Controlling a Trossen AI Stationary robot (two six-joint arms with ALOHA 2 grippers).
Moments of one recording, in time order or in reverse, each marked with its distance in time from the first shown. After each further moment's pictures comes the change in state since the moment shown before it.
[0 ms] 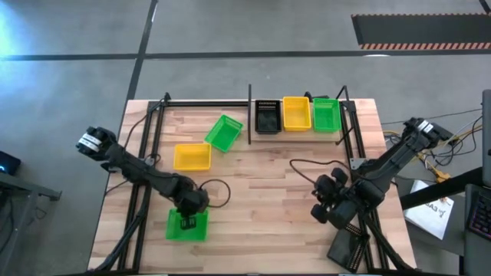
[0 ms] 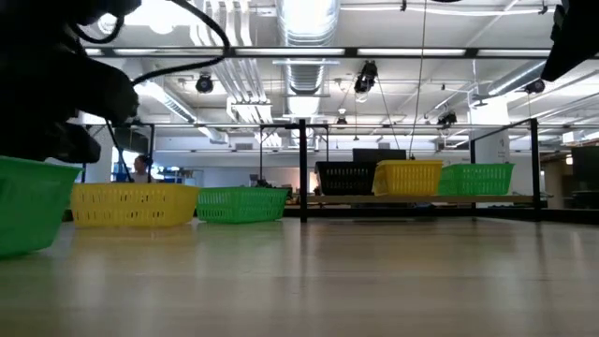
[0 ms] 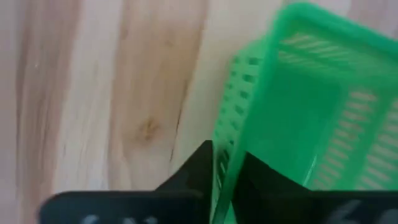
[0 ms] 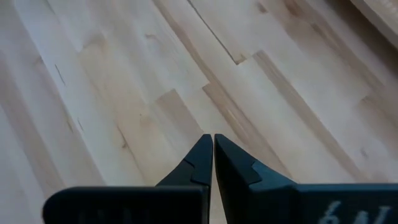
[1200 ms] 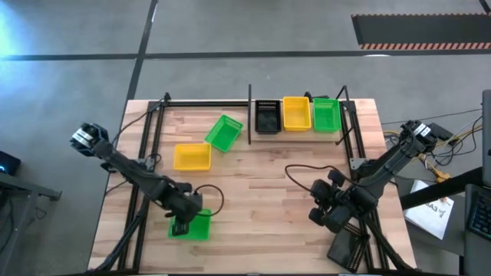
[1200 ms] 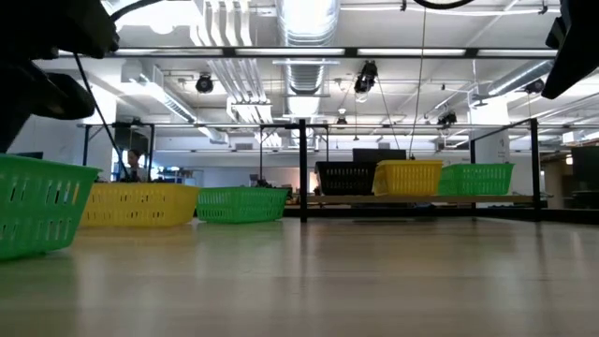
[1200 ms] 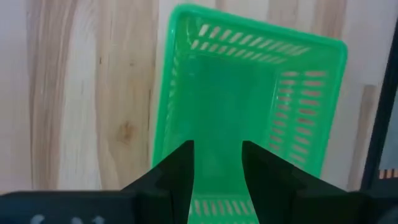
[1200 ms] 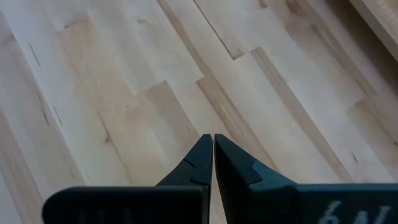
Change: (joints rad) left arm -0.136 -0.103 0.074 -0.073 -0.105 0.022; right arm 0.002 0.076 -0.003 0.005 0.001 -0.066
